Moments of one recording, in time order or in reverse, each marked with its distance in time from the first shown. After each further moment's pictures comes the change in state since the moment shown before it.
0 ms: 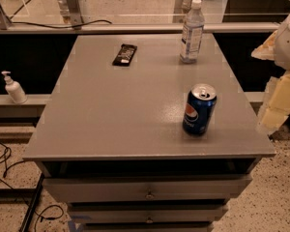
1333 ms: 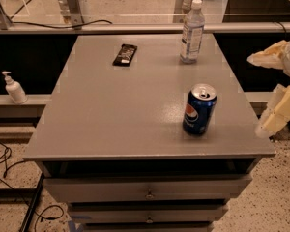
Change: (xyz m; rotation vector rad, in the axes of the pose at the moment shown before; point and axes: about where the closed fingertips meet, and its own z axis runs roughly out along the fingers) arm 0.002 -0.004 0.018 -0.027 -0.273 -0.035
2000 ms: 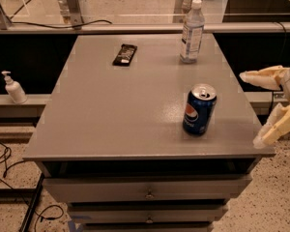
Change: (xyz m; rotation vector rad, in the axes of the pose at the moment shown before) arm 0.025 0.000 0.041 -0.086 -0.354 -0.026
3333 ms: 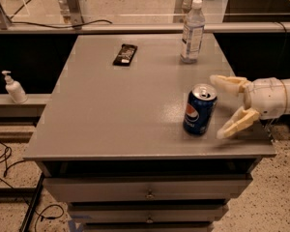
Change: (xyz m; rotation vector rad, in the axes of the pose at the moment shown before) arm 0.009 -0.045 0.078 -0.025 -0.458 -0.017
